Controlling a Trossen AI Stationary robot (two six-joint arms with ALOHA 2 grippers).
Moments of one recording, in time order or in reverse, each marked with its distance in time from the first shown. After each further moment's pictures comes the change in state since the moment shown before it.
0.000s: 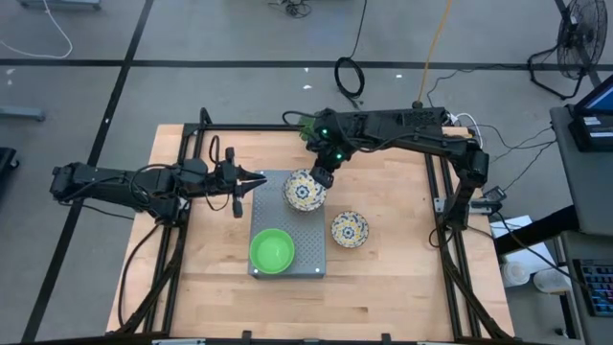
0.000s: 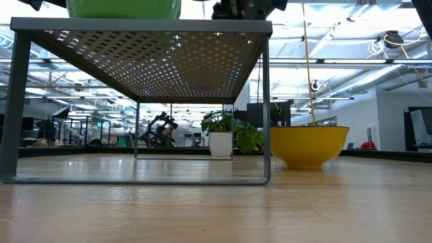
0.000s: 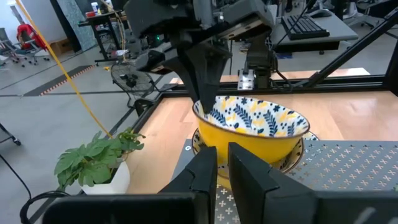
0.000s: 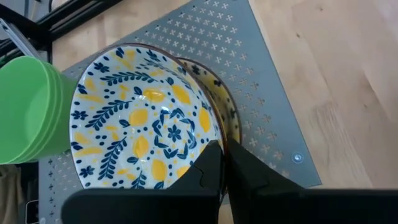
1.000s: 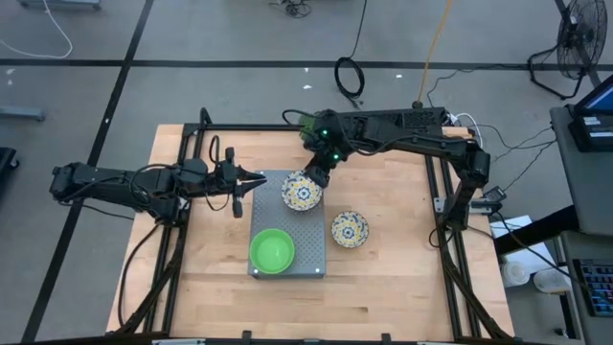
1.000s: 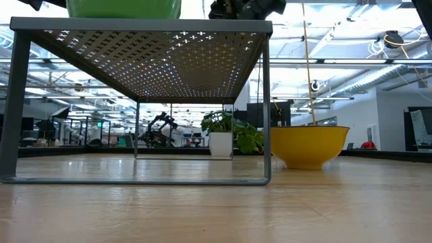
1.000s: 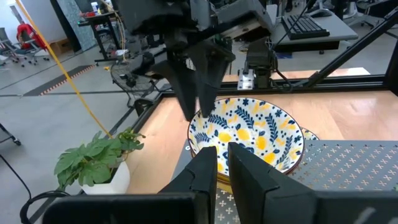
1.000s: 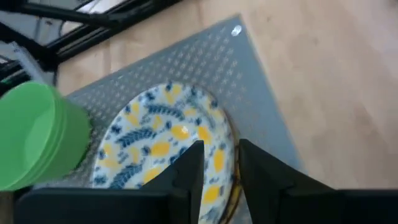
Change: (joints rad) left arm 0.000 0.000 0.000 -0.001 0.000 0.000; right arm 0.002 -0.010 -0.058 0.146 0.008 0.015
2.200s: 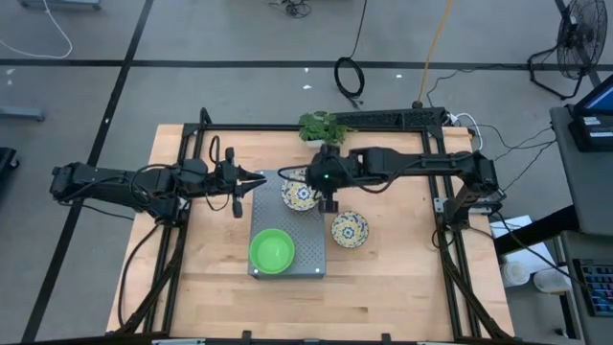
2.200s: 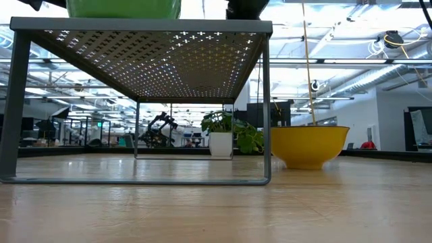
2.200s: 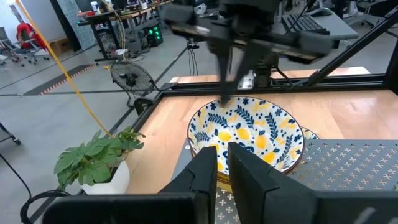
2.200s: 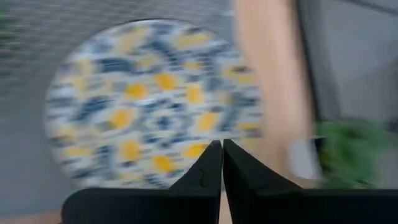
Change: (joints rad) left arm 0.000 0.000 0.000 -0.003 0.000 0.000; right arm 0.262 -0.047 0.000 -0.124 0.579 -0.327
